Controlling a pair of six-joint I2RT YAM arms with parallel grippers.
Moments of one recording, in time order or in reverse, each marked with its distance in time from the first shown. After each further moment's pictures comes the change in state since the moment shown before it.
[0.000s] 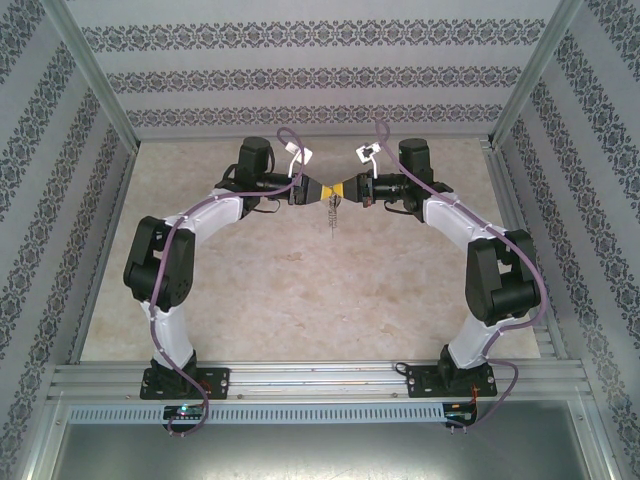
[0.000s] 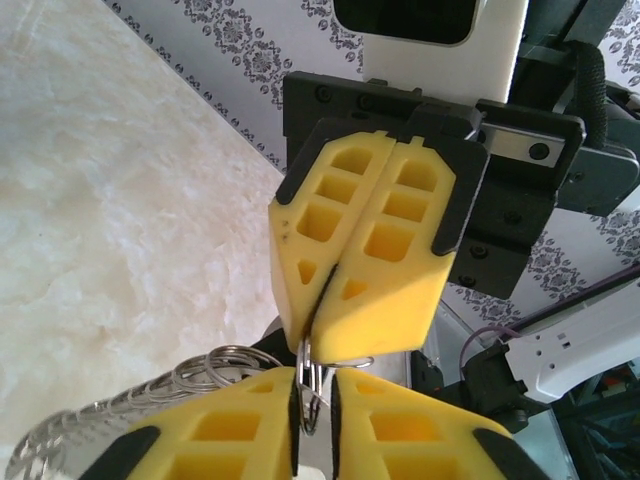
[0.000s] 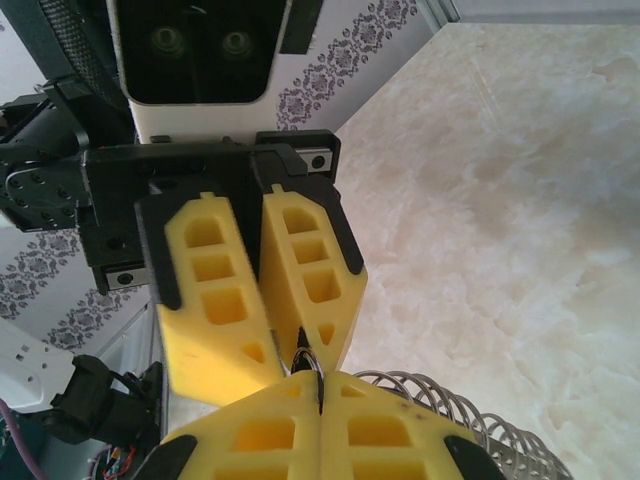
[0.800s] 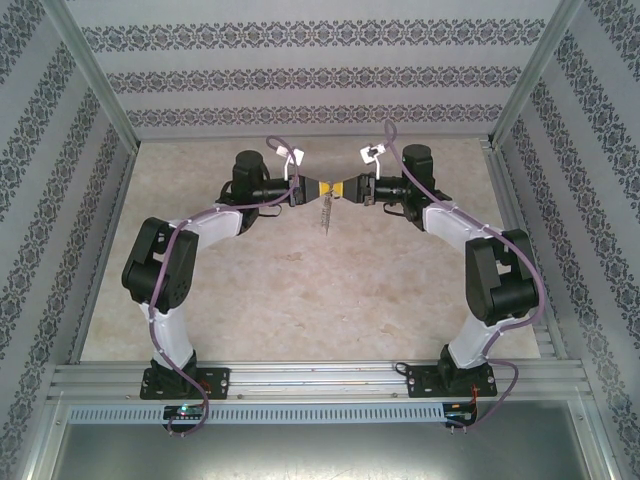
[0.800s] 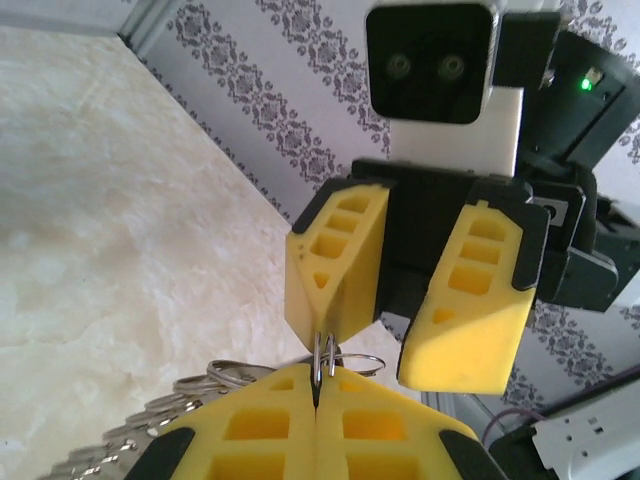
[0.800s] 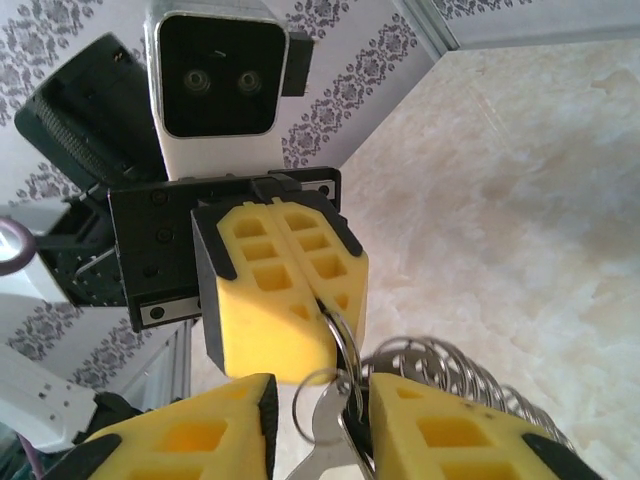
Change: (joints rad) left arm -0.002 -0.023 -0.196 0.459 -0.155 -0.288; right arm -0.007 -0.007 -0.120 0.299 -0.002 0.240
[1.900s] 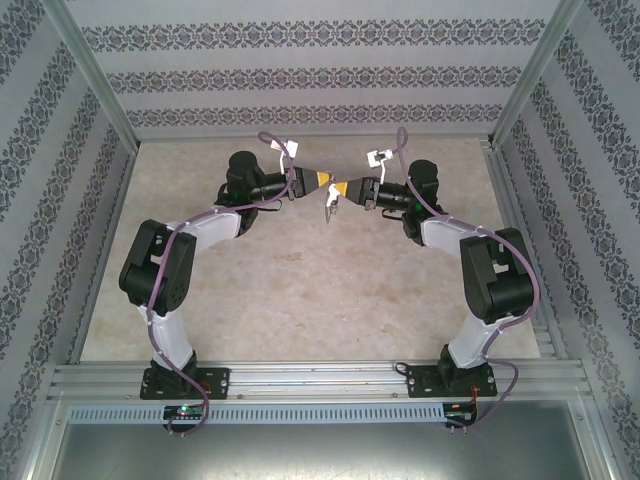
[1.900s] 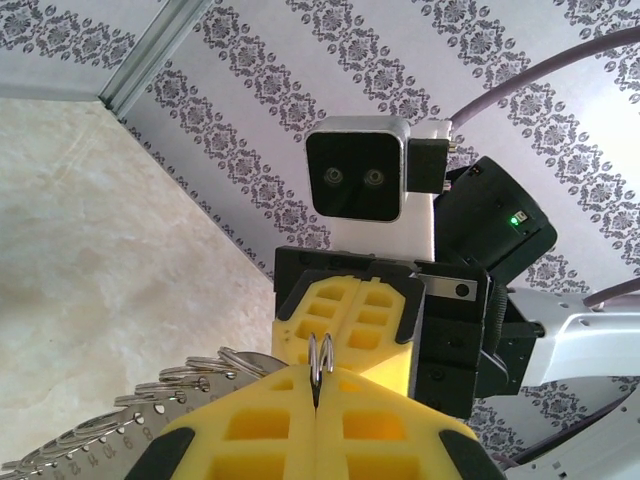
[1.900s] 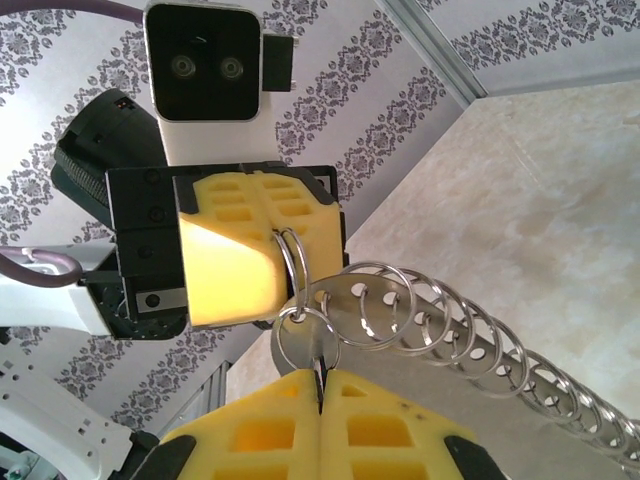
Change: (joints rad) left arm 0.000 -0.023 -0.015 0.174 -0.031 -0.142; right arm 0.000 0.019 -0.145 0.452 0.008 0.287
